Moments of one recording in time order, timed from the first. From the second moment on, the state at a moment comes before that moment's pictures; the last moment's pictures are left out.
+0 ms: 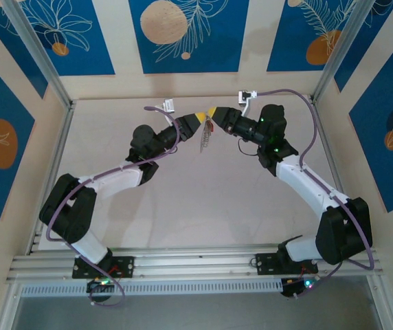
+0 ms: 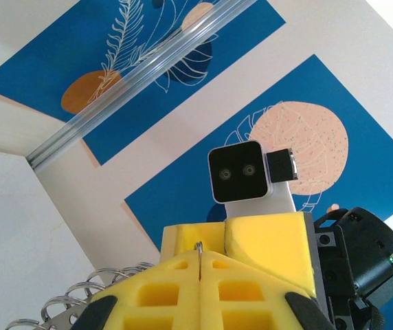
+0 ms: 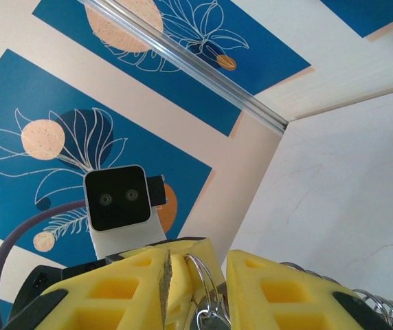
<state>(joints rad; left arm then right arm) -0.60 1.61 0.98 0.95 0.42 -1.08 0.37 1.36 1.03 0.34 -0.62 0.98</state>
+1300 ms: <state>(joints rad) -0.53 1.59 1.01 0.84 0.58 -1.01 0.28 1.46 1.16 0.26 -0.89 0.87</state>
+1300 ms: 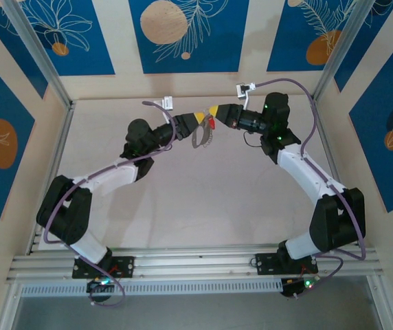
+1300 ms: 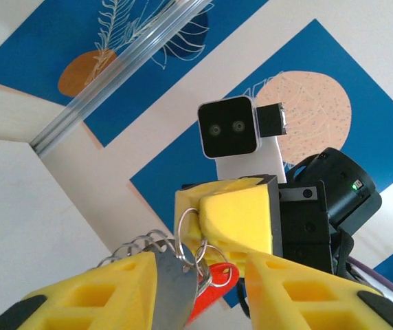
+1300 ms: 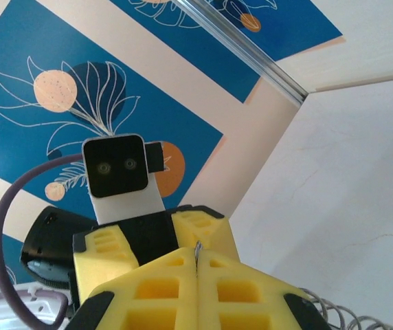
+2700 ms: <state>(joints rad) -0.44 1.77 1.19 0.83 0.93 -1.03 0.26 1.55 1.21 0.30 -1.10 0.82</state>
